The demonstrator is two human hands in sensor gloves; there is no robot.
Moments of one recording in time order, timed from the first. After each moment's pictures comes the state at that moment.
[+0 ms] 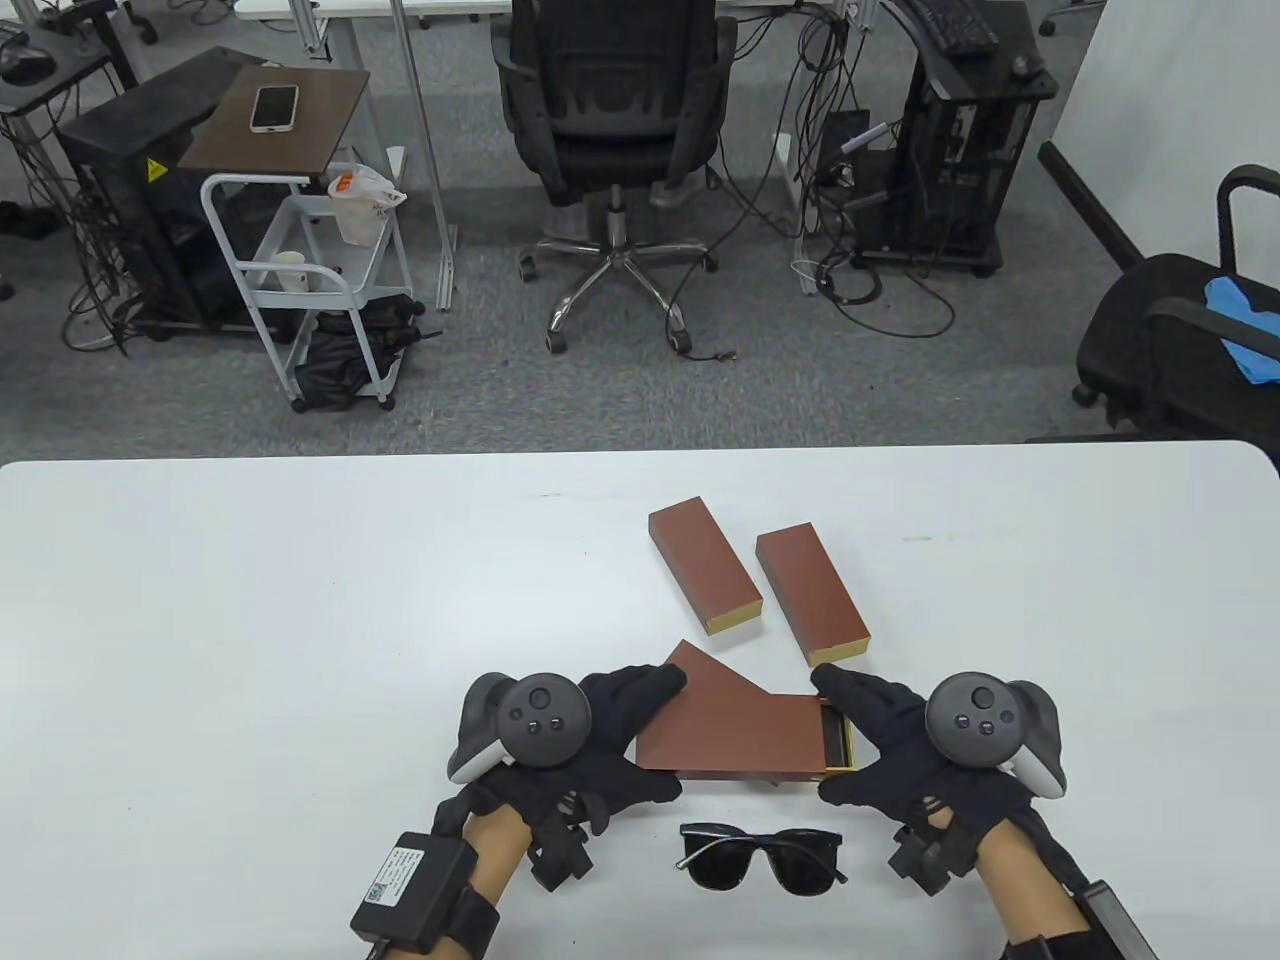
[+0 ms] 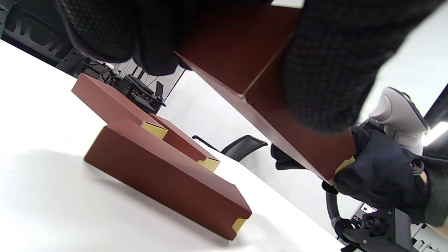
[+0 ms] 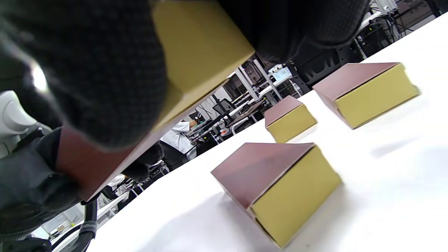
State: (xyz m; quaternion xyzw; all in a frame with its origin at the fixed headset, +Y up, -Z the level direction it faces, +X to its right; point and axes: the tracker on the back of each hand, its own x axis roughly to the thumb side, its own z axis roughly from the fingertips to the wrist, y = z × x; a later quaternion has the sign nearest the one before) left_hand -0.115 -0.705 -0.333 -0.03 -0.31 0.30 0.90; right_hand 0.234 -0.703 -0.321 0.20 0.02 0.92 0.34
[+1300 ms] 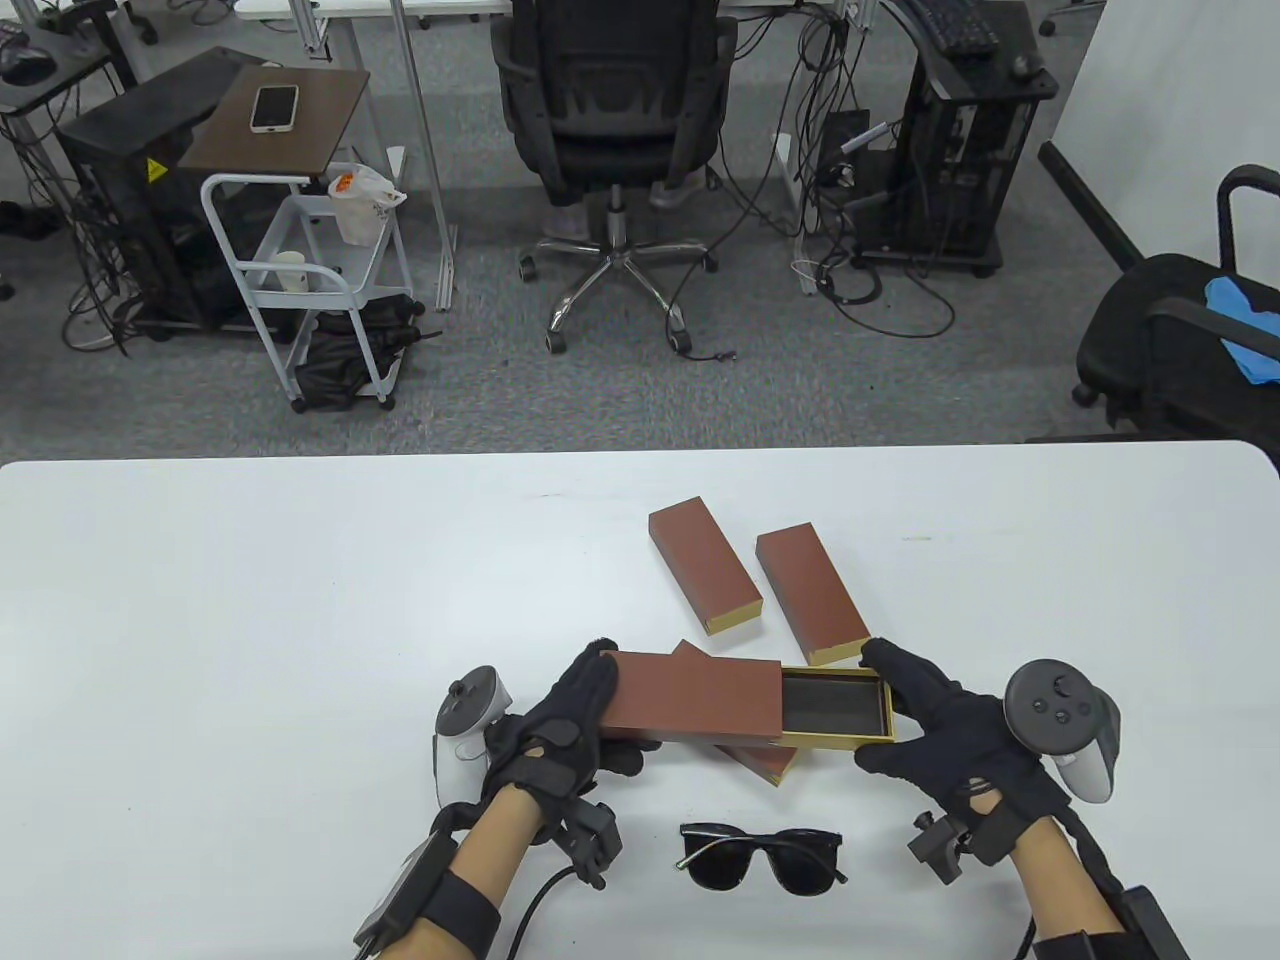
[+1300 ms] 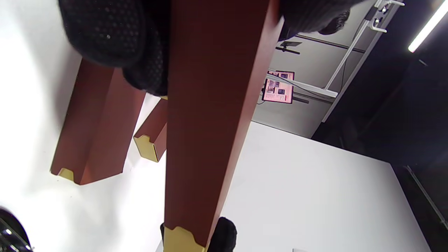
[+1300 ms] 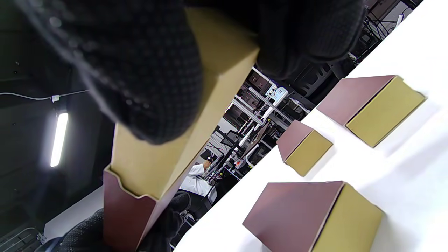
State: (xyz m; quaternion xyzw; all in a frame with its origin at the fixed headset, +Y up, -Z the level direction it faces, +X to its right) left_hand -0.133 -0.756 -0.335 -0.23 -0.03 0.75 0.62; right_hand 0.262 -0.699 -0.322 0.17 -0.01 0.87 0.47
